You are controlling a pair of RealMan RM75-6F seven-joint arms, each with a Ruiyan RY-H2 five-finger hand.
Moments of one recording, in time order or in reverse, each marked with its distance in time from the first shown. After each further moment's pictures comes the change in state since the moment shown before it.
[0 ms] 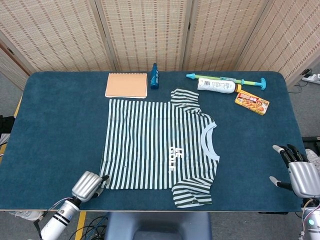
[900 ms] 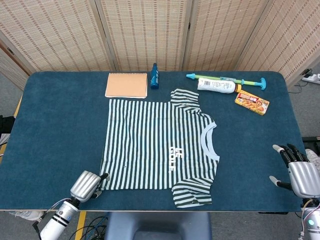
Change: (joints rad) left arm 0.030 -0.019 -0.017 0.029 0.038 0.050 -0.024; right arm -0.001 -0.002 0.002 -0.002 -0.008 0.014 -0.012
